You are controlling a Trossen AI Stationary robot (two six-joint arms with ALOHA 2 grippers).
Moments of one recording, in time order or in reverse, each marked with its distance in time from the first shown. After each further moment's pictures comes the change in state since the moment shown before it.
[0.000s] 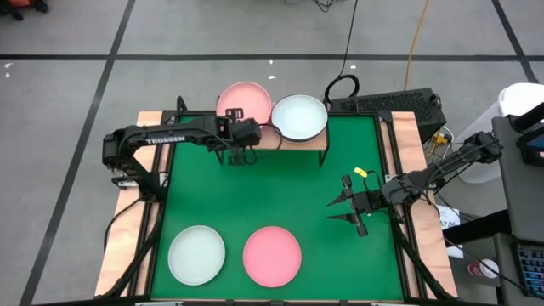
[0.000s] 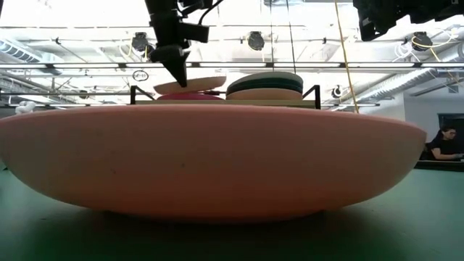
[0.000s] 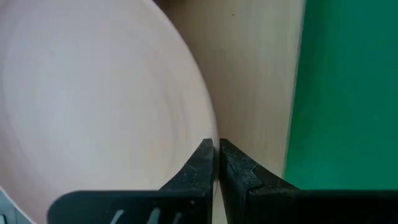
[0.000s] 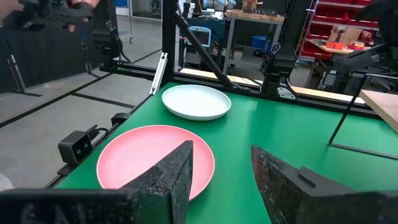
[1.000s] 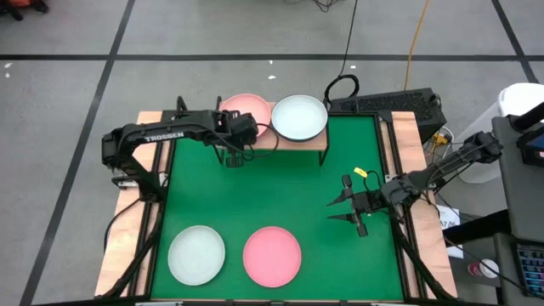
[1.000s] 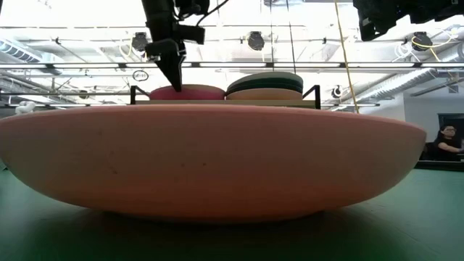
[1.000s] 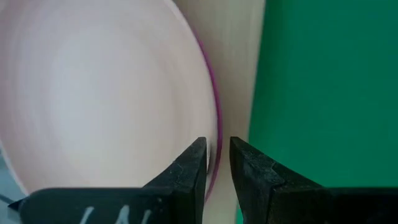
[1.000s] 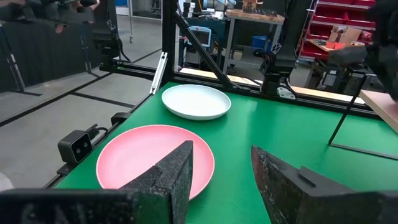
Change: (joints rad) left arm 0.048 -0.012 0.001 -0.062 0.204 -0.070; right arm 0.000 0.000 0.000 -0.001 0.000 -0.003
